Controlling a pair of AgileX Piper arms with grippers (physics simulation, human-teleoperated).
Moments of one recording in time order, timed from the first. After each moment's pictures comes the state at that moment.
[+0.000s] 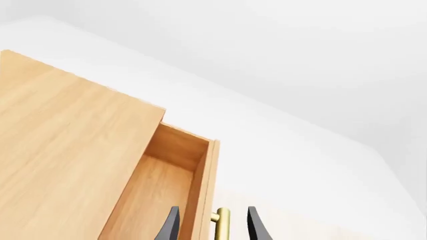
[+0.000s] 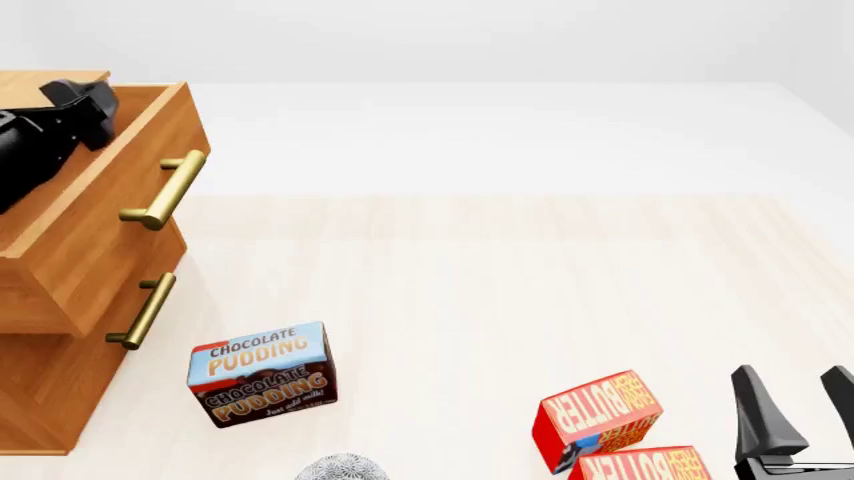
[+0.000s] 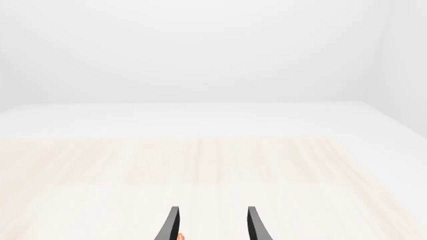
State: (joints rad) left arm 0.07 1.08 -0.92 0.02 -0.37; right arm -0.01 0.01 0.00 0.00 0.01
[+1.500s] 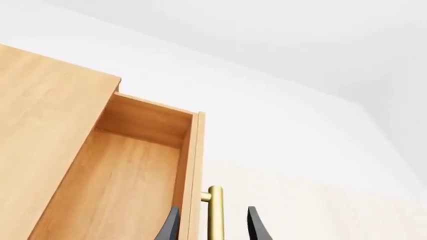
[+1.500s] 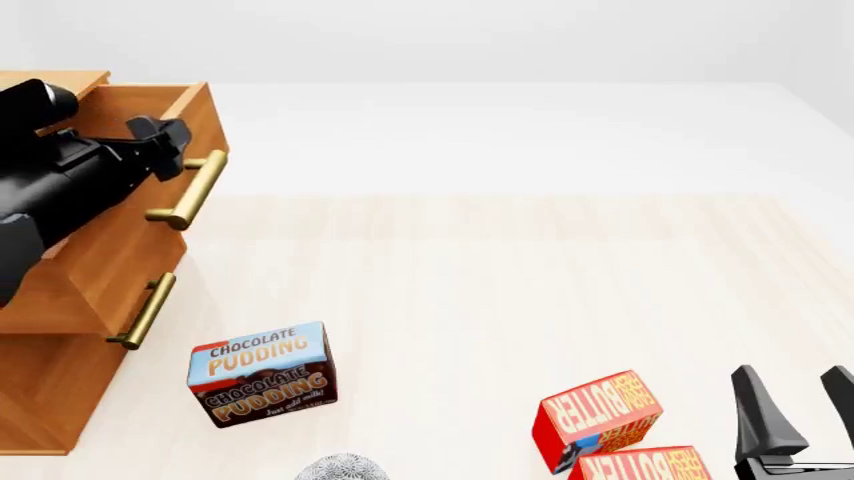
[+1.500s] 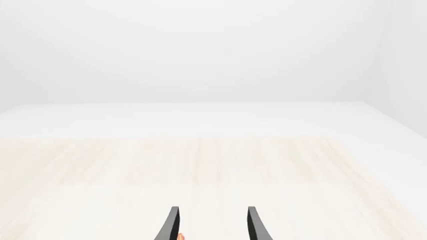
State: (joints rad) left arm -0.06 1.14 -0.88 0.02 -0.43; right arm -0.01 0.01 0.00 0.00 0.01
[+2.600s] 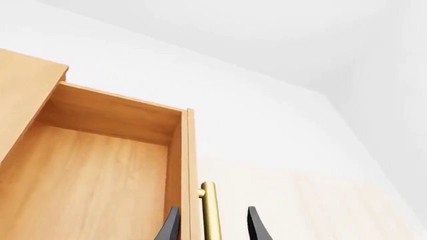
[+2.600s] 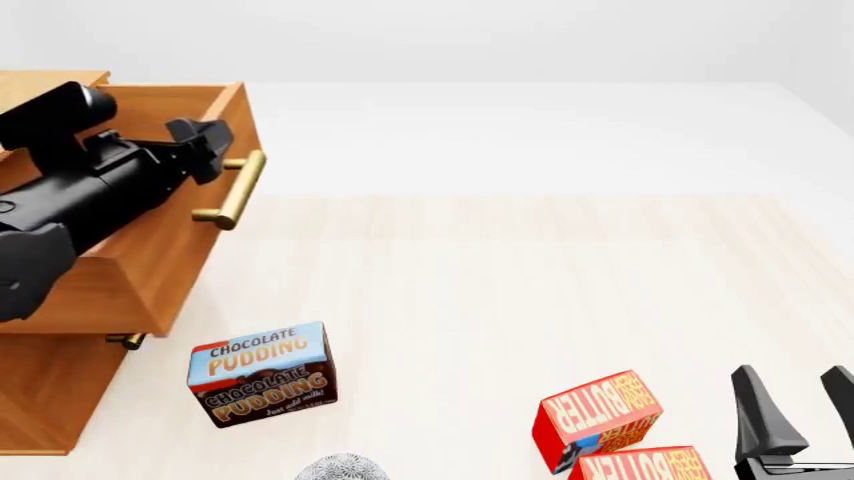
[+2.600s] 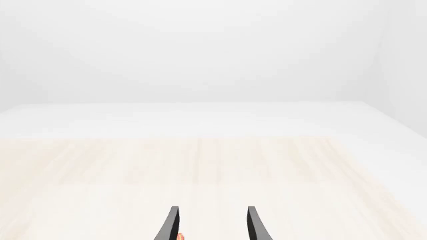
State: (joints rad) left arm -0.18 1.14 -0.88 0.00 -0.53; right arm -0.01 0.01 0.00 0.00 0.01
